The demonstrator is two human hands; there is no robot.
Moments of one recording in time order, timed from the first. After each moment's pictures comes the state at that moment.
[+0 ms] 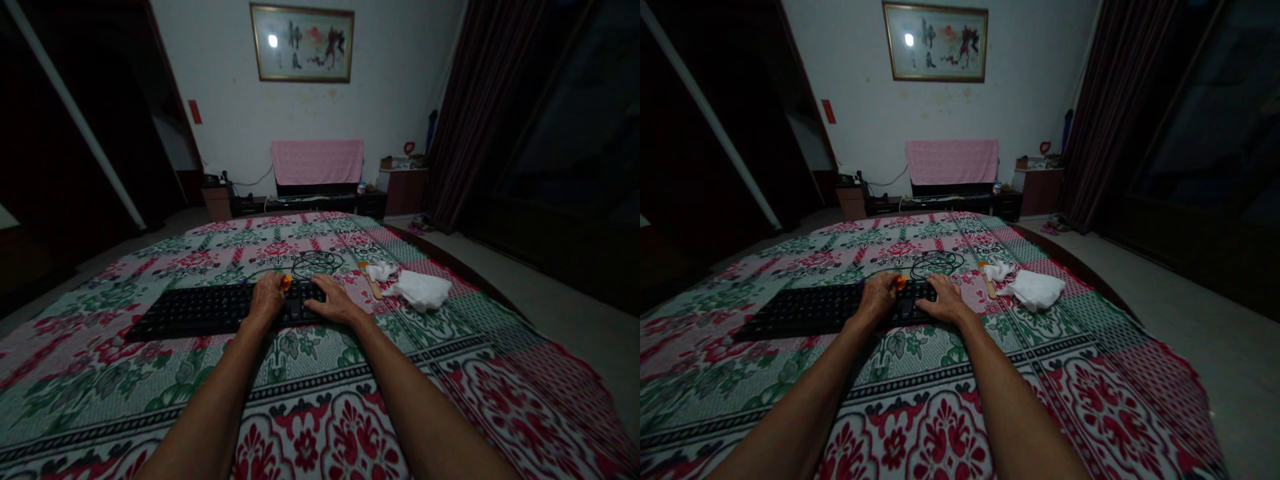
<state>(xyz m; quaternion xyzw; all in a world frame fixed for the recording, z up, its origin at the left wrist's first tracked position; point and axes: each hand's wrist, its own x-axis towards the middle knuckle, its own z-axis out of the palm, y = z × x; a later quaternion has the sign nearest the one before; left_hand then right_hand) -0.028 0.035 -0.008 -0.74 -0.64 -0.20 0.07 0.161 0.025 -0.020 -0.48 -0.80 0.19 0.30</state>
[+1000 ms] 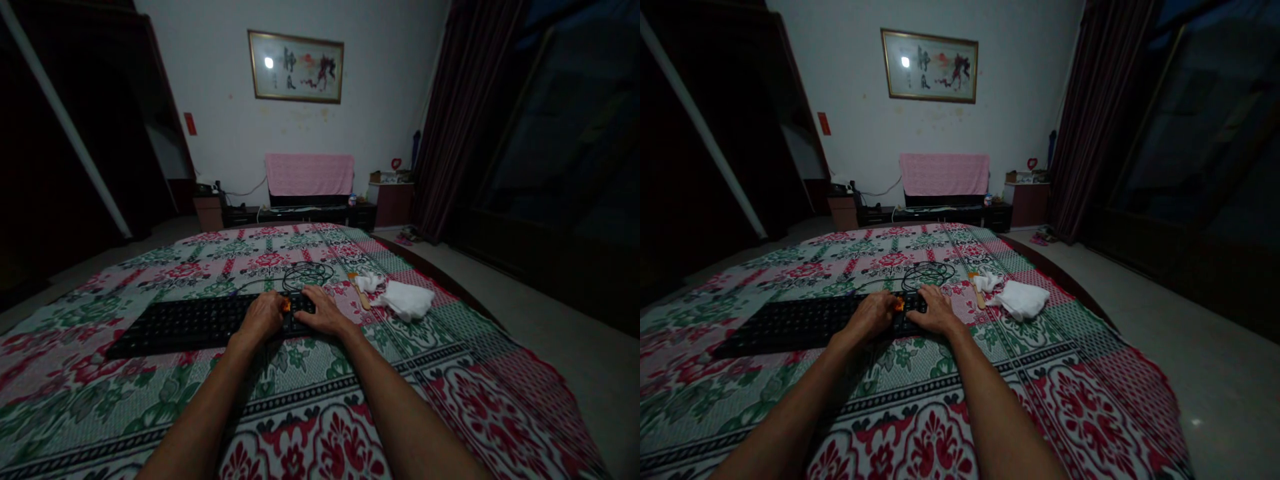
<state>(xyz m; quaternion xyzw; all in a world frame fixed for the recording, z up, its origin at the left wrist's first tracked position) -0.012 0.011 0.009 -0.80 -0.60 -0.09 0.03 0.161 0.027 -0.024 -0.48 -0.81 0.17 0.29</state>
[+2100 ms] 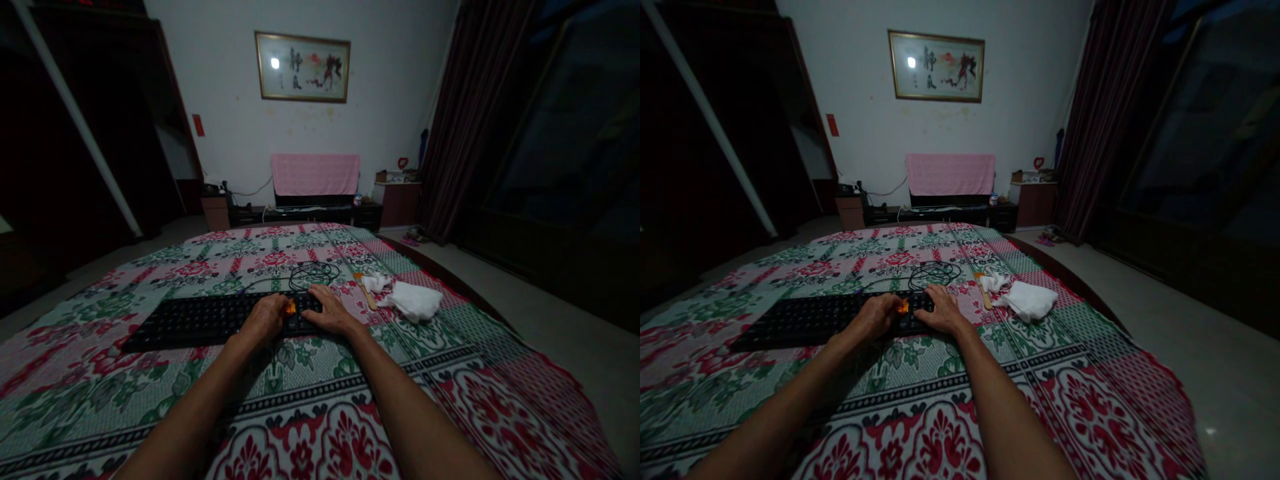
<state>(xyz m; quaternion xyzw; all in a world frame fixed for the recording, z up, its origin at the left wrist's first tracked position) -0.031 0.008 -0.002 -0.82 -0.55 -0.16 0.00 0.160 0.026 -0.023 -0.49 -0.80 0.19 0.29</state>
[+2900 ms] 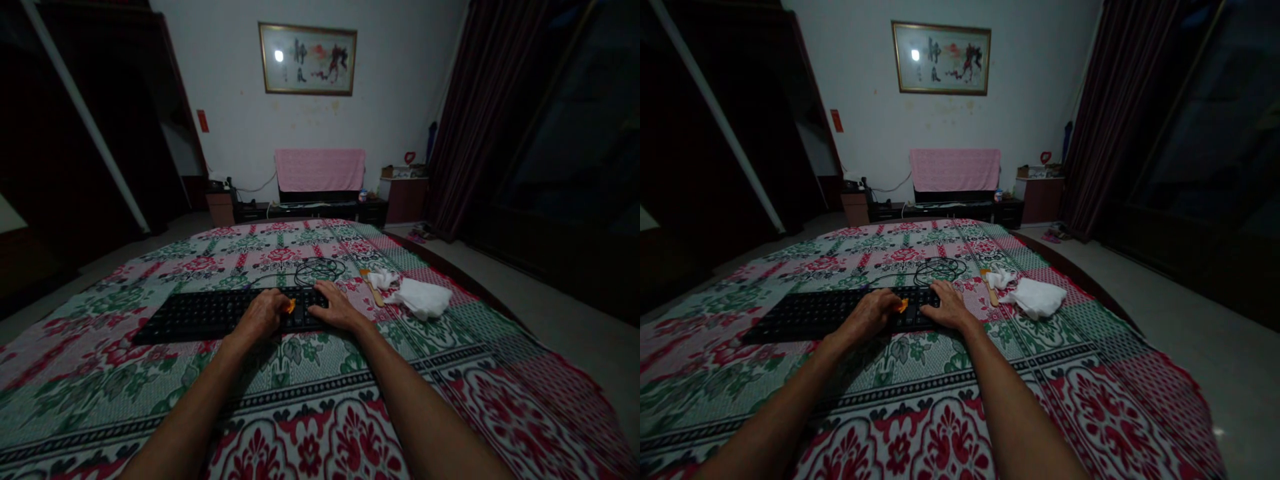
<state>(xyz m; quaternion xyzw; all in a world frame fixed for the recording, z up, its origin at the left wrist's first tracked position) -0.046 0.000 0.008 -0.84 -0.53 -0.15 0.01 0.162 0.032 -0.028 -0.48 -0.80 0.19 0.30</state>
